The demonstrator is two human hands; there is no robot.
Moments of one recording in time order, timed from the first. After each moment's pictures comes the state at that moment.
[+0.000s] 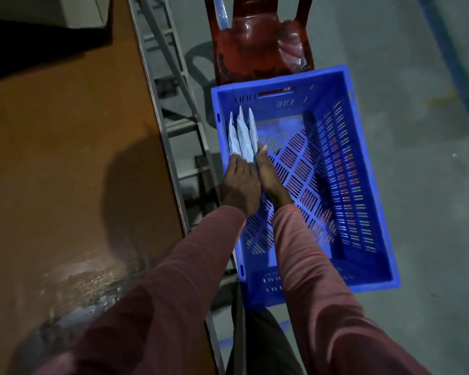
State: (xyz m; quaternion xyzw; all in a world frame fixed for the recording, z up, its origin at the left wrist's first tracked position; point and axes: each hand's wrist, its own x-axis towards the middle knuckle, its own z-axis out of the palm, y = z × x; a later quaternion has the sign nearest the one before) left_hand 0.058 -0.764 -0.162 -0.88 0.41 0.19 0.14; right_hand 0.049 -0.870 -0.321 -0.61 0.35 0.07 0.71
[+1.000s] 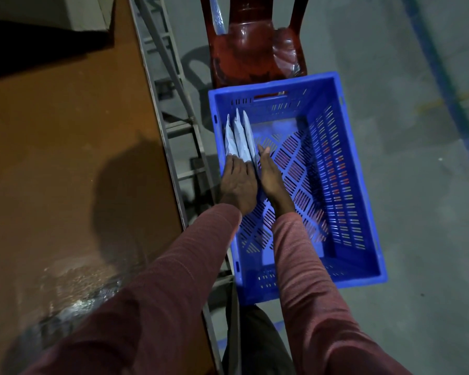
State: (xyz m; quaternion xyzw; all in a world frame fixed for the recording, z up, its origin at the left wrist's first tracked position) left_hand 0.058 -0.767 -0.156 -0.88 0.40 0.21 0.14; right_hand 0.024 -0.863 -0.210 -0.67 0.37 0.01 0.65
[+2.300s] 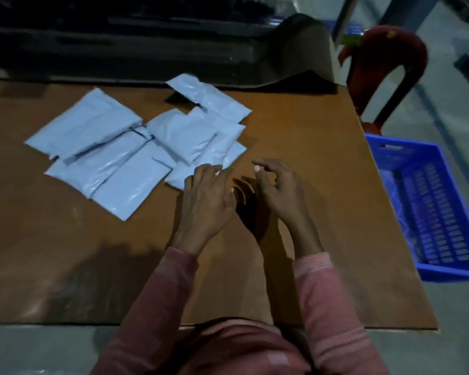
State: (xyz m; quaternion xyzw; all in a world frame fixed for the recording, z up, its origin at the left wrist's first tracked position) left_hand 0.004 -0.182 0.024 -0.95 0.21 -0.11 -0.20; right_hand -0.012 -0.368 0.027 -0.88 0.05 -0.14 0.45
